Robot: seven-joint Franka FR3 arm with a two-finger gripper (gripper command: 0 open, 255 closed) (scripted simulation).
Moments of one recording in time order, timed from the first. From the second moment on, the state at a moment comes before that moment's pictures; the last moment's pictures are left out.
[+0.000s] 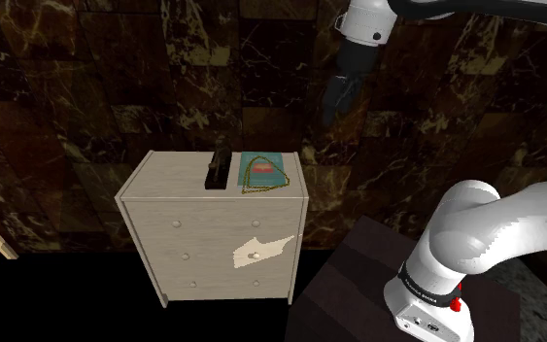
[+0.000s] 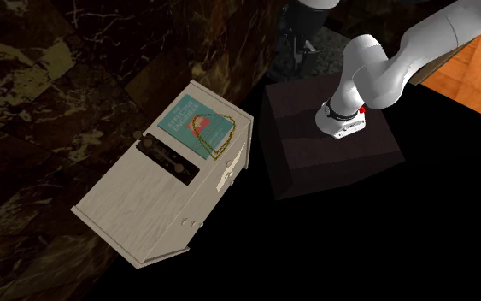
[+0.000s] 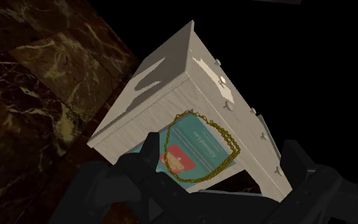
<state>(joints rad) -0.01 -0.82 0.06 -2.28 0.07 1.61 -0.03</state>
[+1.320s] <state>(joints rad) -0.04 -0.33 -0.03 -2.38 0.13 2.14 -0.12</state>
